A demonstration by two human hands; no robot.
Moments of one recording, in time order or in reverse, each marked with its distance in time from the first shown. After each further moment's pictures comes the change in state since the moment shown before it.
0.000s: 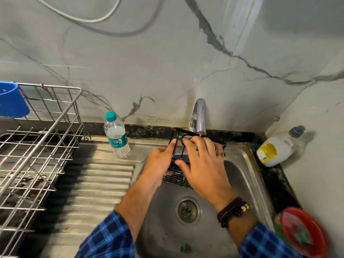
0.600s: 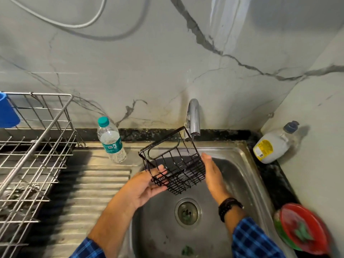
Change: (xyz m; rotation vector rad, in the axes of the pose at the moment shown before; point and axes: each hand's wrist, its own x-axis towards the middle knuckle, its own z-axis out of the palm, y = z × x) left_hand 0.015 -0.055 -0.049 -0.374 -0.244 -0.306; right_hand -0.021 0.041 0.066 1.233 -0.235 0.787
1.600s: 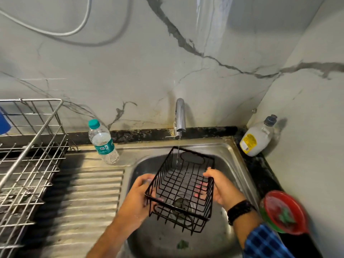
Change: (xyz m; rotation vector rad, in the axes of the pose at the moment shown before) left_hand -0.028 -0.058 -0.016 0.384 -0.113 0.415; right_hand -0.021 0.019 -0.043 0.534 0.020 0.562
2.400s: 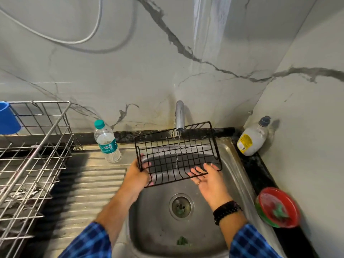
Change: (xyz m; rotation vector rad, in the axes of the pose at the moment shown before) left_hand 0.036 0.046 0.010 0.085 0.309 -0.112; right_hand -0.018 0.011 0.025 0.560 0.002 -0.201
